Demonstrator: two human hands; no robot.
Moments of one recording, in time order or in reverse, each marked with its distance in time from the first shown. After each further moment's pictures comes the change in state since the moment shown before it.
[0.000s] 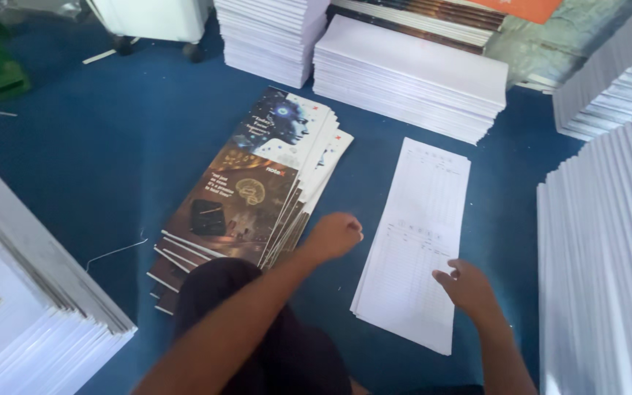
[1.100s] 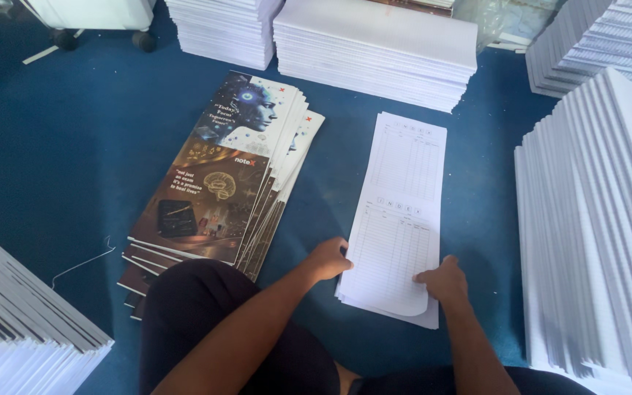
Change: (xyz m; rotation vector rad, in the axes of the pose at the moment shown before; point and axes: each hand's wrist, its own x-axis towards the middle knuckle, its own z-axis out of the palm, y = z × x) left_hand -0.027 -0.037 0.087 -0.075 -0.346 -0.241; right_hand -0.018 0.012 0.035 0.237 -0.105 0.602
